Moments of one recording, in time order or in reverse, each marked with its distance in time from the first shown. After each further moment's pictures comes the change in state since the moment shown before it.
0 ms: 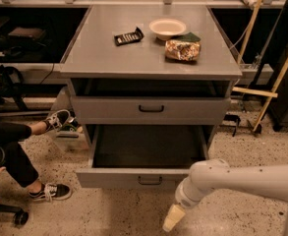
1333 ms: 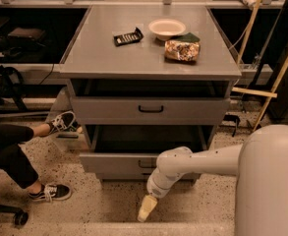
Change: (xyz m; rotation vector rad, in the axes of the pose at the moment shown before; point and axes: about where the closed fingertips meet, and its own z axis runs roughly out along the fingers) arm -0.105 0.009 0.050 -0.074 -0.008 -0.129
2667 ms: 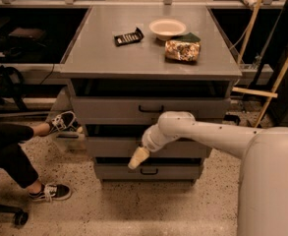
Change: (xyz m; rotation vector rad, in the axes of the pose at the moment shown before) arm -0.120 -0.122 -0.094 0.205 -0.265 -0.058
